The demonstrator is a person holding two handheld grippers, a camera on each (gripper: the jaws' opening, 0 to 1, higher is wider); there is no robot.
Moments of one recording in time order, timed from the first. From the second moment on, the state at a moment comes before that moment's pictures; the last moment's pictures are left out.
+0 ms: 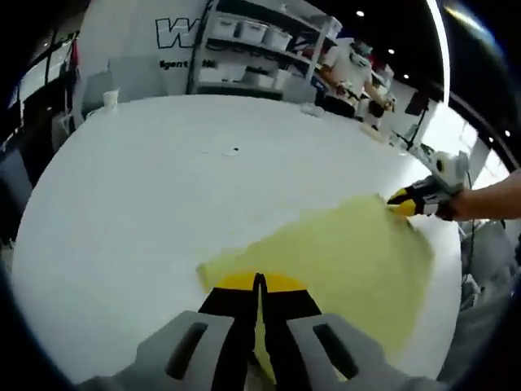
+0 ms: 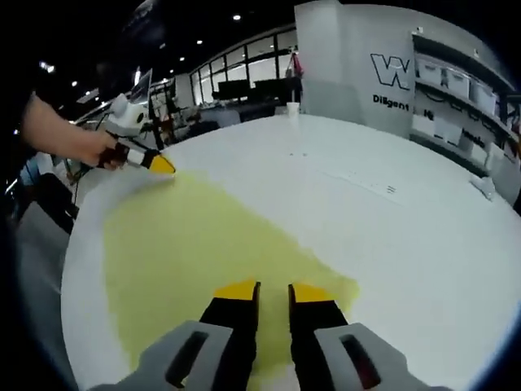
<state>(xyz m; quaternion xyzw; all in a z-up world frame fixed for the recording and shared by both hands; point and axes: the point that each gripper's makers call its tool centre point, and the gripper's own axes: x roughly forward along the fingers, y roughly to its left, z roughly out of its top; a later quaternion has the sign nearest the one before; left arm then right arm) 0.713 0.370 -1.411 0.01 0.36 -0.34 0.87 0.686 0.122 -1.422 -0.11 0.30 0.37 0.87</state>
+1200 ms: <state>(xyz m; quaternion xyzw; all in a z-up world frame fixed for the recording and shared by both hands) 0.593 0.381 -1.443 0.13 0.36 -0.41 0.82 0.565 0.110 -1.445 -0.16 0.32 0.42 0.83</state>
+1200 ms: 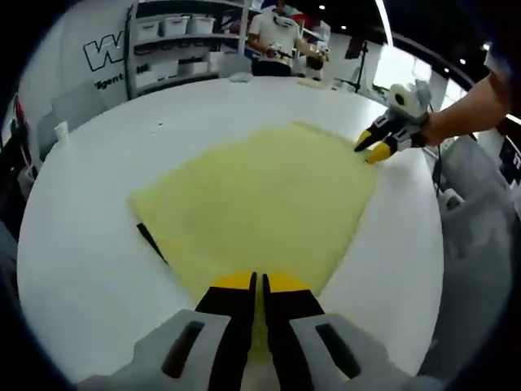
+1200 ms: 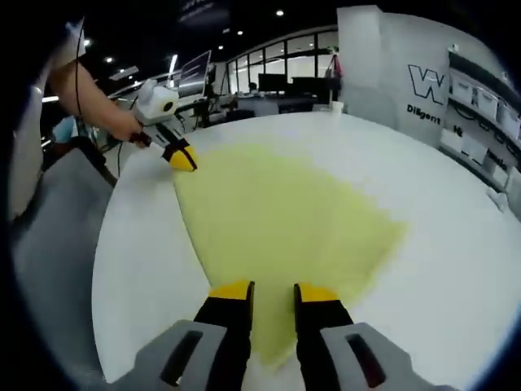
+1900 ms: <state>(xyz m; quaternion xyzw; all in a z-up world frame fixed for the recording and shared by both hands) 0.583 0.419 -1.440 0.11 0.35 -0.37 0.85 0.559 0.101 -1.442 -0.13 0.32 0.40 0.85</state>
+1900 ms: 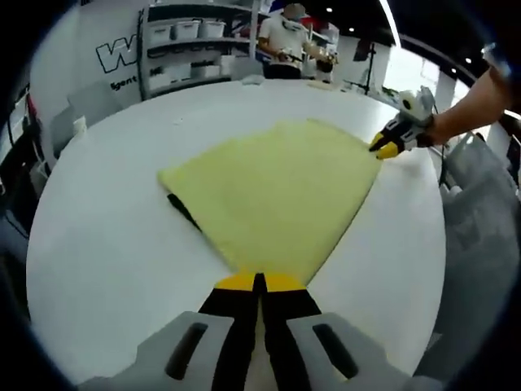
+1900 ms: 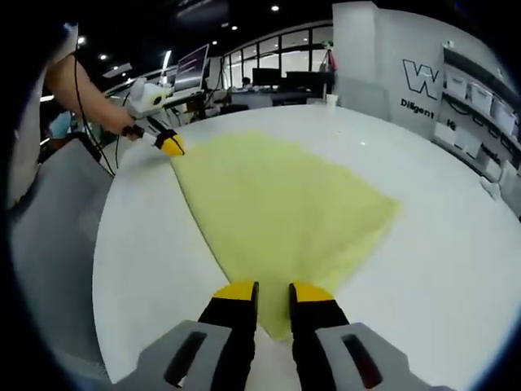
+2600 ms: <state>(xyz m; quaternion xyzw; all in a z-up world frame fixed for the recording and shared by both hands) 0.573 0.416 -1.438 0.12 0.36 -0.37 0.85 0.548 0.102 -1.441 -0.13 0.34 0.38 0.85</state>
